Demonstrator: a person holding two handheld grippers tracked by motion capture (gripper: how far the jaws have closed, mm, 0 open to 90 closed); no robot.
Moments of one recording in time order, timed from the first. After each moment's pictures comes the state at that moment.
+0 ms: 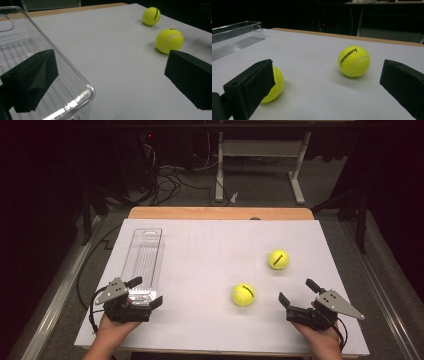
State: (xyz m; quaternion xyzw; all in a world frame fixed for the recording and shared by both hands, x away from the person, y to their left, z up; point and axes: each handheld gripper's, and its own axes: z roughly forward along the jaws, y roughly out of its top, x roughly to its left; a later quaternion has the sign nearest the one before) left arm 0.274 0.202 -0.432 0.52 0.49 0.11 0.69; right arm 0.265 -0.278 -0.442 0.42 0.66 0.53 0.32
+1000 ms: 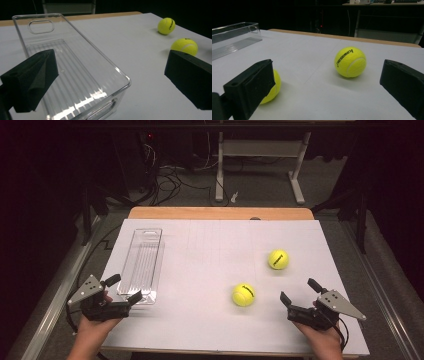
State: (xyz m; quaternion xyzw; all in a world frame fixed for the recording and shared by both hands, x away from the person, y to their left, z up) left arm 0.273 0.255 -0.422 0.48 0.52 0.15 0.69; right arm 0.265 -0.281 -0.441 0.42 0.66 0.53 0.32
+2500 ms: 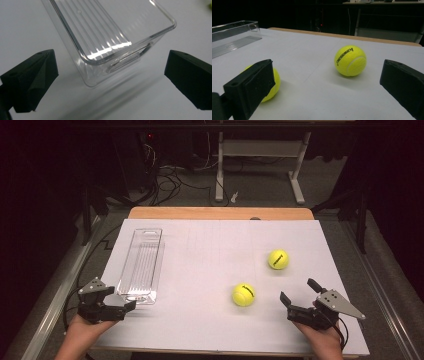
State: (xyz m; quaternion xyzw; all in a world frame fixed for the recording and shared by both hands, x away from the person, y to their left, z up) left arm 0.284 0.267 -0.449 0.57 0.61 0.12 0.53; right arm 0.266 -0.281 -0.443 0.42 0.66 0.53 0.32
